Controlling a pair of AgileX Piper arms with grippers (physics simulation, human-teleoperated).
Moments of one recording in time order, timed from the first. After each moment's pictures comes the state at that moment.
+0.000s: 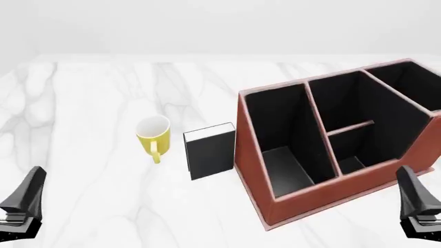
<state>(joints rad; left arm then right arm) 0.00 0.00 0.00 0.00 0.01 0.00 0.00 0.00 0.00 0.00</state>
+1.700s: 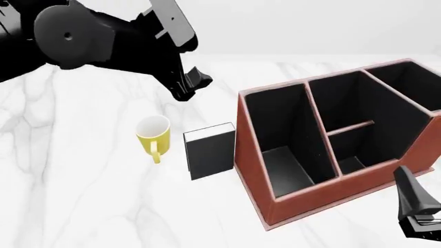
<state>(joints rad) -0.64 1.41 -1.31 0.53 0.59 0.01 0.02 0.00 -0.01 0.01</state>
